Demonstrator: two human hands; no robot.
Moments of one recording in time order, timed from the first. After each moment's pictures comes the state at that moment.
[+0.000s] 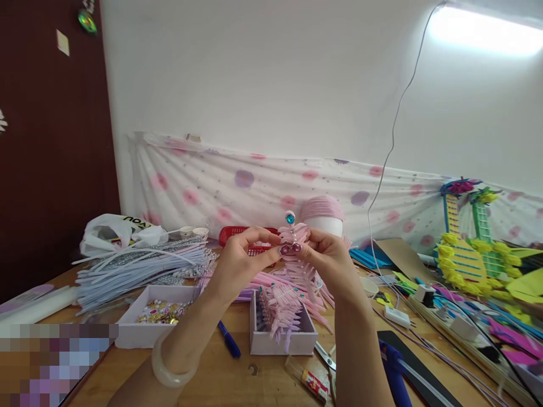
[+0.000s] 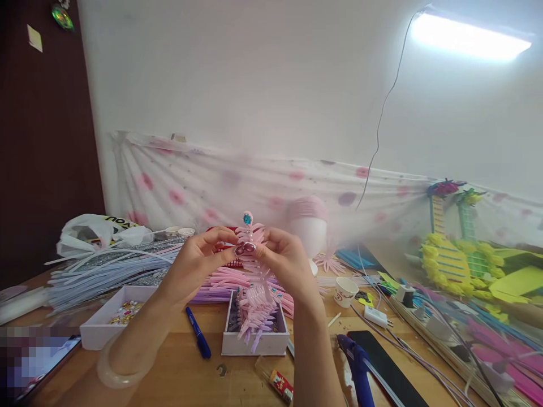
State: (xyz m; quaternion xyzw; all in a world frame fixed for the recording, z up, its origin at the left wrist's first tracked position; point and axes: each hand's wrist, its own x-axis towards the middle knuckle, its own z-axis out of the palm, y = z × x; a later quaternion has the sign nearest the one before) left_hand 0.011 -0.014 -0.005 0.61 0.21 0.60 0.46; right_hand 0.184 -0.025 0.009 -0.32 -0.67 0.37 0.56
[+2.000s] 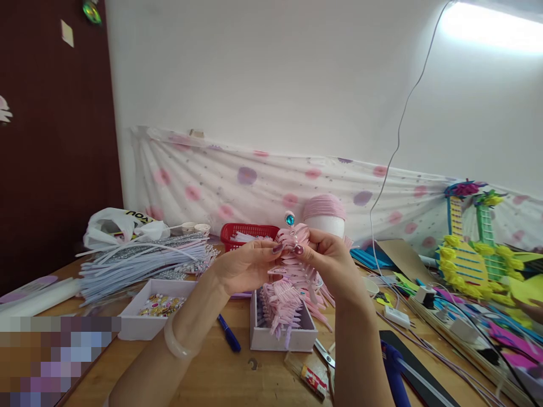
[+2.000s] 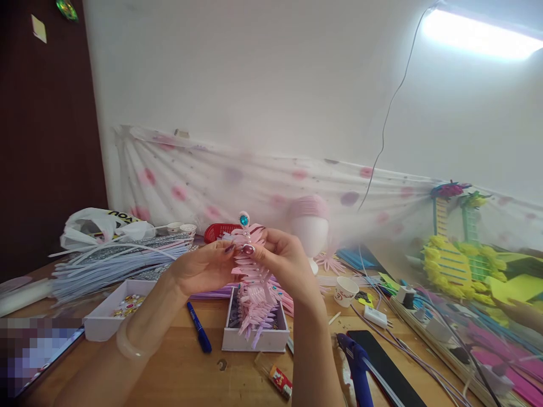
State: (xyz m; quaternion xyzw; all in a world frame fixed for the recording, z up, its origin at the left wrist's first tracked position) left_hand 0.006 0.010 -0.016 0.46 0.08 0.35 0.81; right_hand 0.178 -0.033 0.011 -0.30 -0.66 0.43 0.54
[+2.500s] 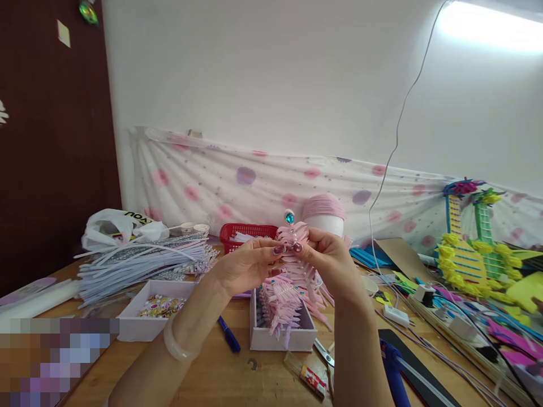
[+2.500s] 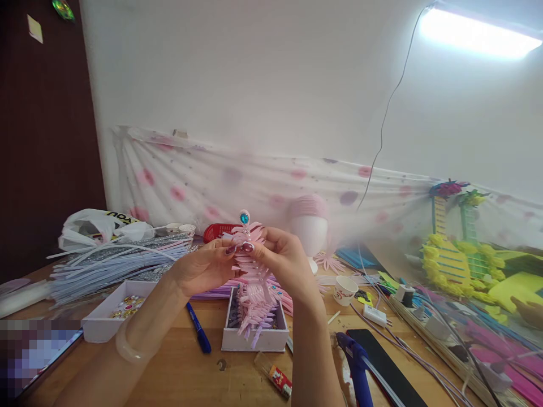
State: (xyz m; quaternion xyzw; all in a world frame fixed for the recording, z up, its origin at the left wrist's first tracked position) left_hand 0.012 0.007 -0.014 0.46 0.09 0.40 0.79; right_hand 0.178 -0.031 0.010 -0.30 -0.67 0.41 0.55
